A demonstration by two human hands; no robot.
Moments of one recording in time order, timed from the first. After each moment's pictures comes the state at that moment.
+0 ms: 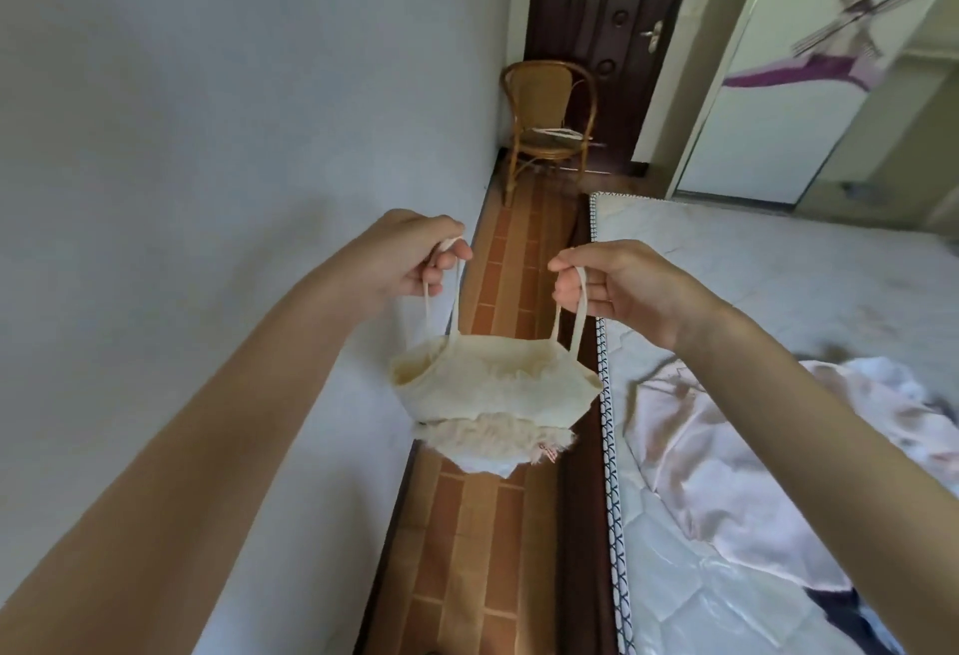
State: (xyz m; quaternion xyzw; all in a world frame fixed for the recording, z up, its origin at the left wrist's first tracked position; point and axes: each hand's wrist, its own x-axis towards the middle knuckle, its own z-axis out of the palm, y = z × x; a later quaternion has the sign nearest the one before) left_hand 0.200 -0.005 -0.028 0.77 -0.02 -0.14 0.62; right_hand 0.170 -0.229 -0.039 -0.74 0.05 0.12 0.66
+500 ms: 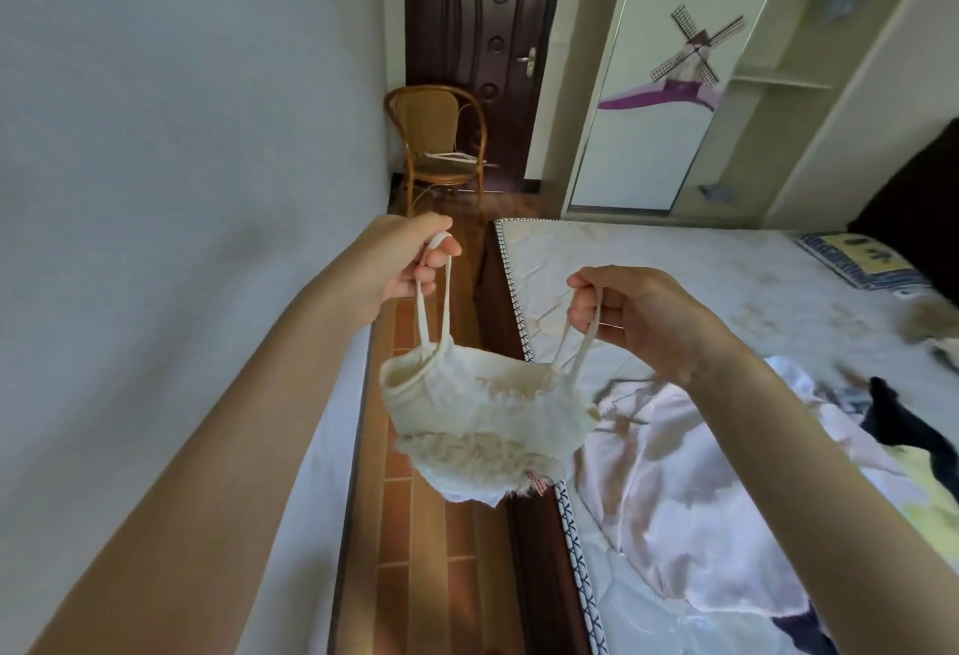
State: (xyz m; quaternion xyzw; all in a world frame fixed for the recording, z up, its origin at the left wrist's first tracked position) left_hand 0.390 -0.072 -0.021 0.73 -0.10 -0.19 0.65; right_hand 0.276 -0.286 -0.028 -0.68 0.14 -0.02 0.72
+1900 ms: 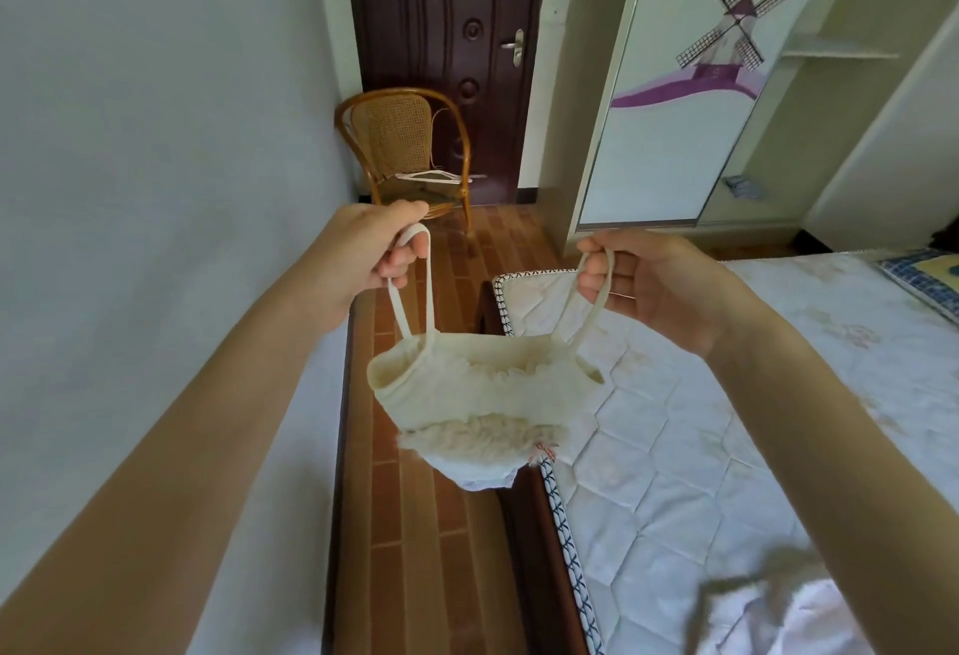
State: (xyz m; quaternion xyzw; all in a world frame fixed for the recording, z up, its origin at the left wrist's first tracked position) left_hand 0.955 -0.271 -0.027 0.74 -0.15 -0.16 0.63; right_hand 0.838 -0.510 -0.026 -0.65 0.14 -0.02 0.75
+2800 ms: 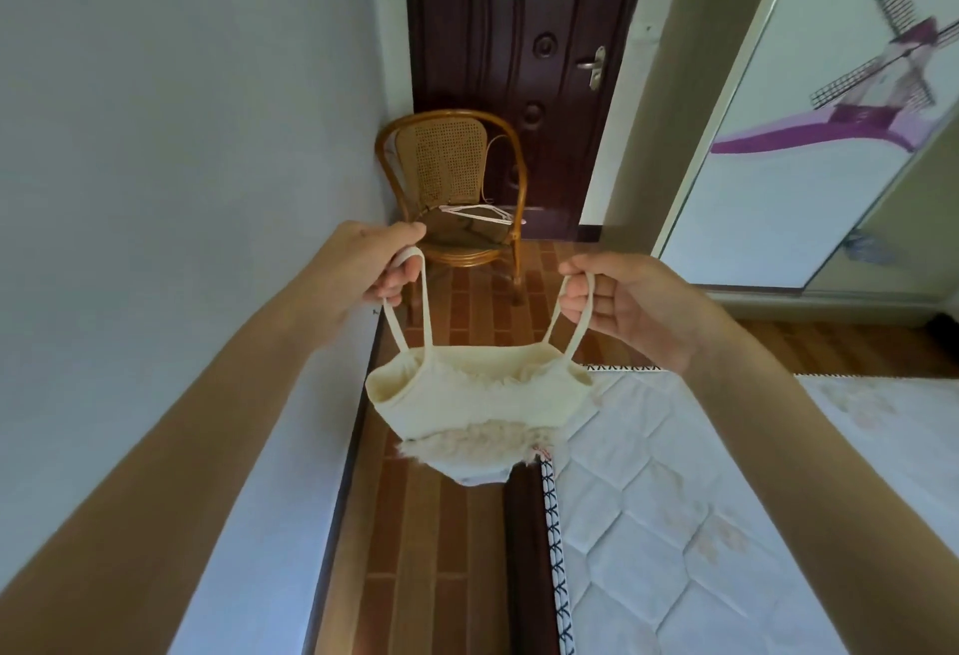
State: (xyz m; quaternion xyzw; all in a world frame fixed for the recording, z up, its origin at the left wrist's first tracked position) left_hand 1.303 -0.393 -0.035 0.77 -0.09 -0.13 0.61; right_hand 1.223 -0.637 -0.036 -0.65 0.12 0.07 0.75
